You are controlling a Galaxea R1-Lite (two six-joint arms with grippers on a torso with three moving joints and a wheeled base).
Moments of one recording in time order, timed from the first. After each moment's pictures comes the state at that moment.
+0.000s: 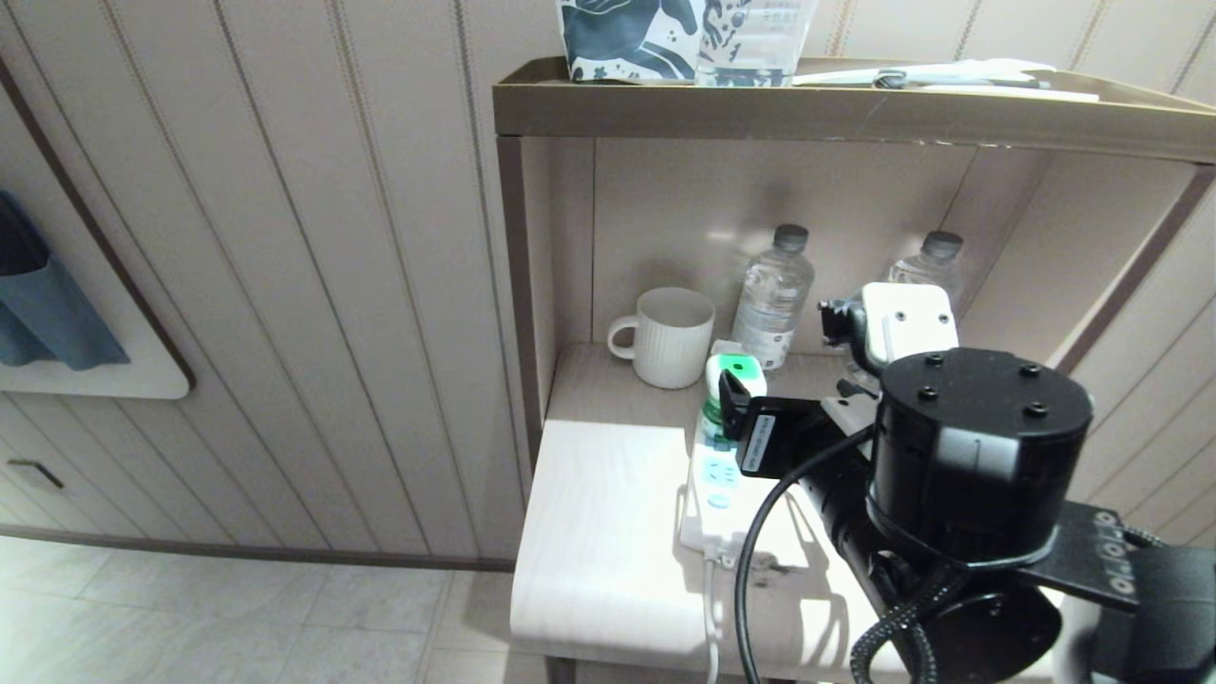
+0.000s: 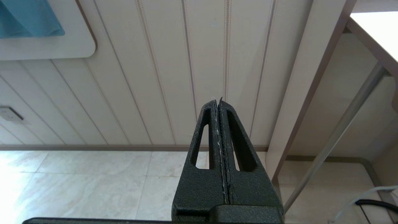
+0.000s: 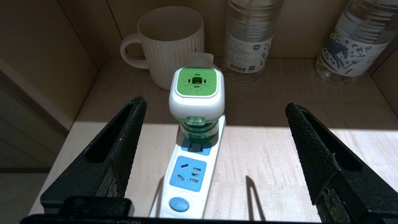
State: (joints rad) left arm 0.00 0.00 0.00 0.00 -0.03 0.08; right arm 0.89 1.63 -0.76 -0.78 -0.93 0.22
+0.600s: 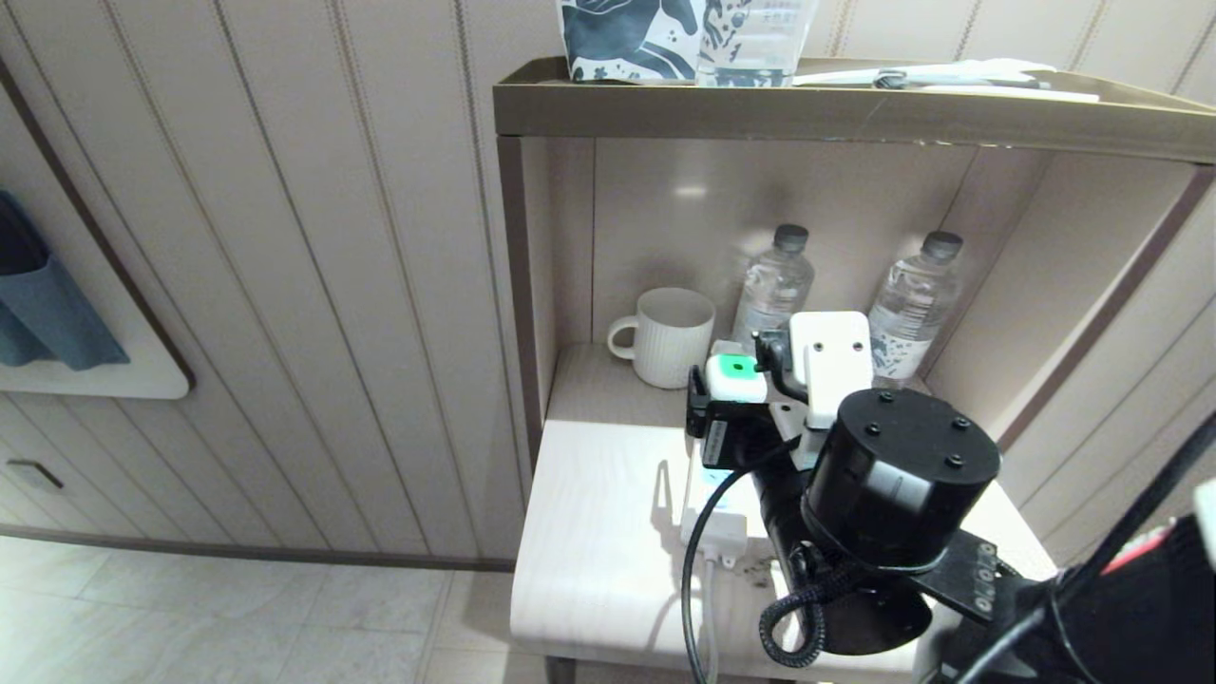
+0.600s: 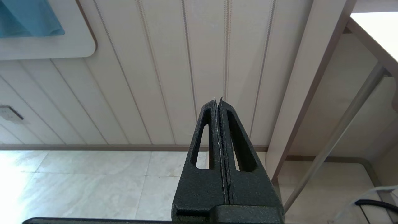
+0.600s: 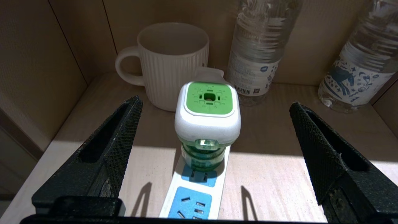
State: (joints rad) left arm 0.00 0.00 0.00 0.00 -0.03 0.08; right arm 0.85 1.83 -0.70 -1.28 -0.92 -0.04
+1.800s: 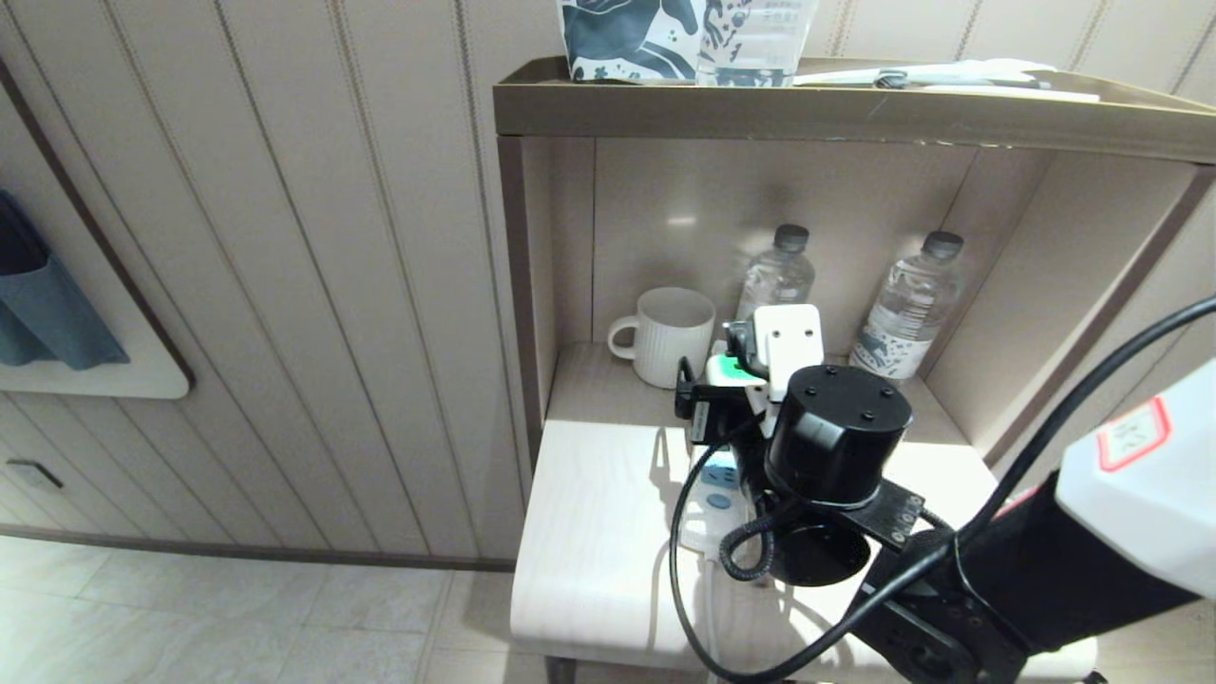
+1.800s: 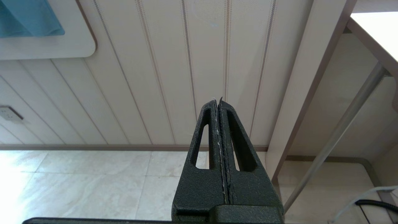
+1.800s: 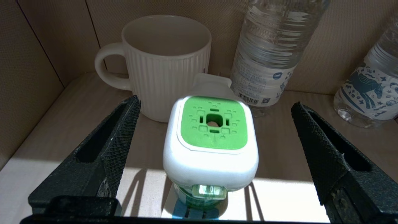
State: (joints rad) left arm 0.00 0.00 0.00 0.00 -0.03 0.08; right arm 0.74 1.95 -0.79 -1.28 -0.81 -0.06
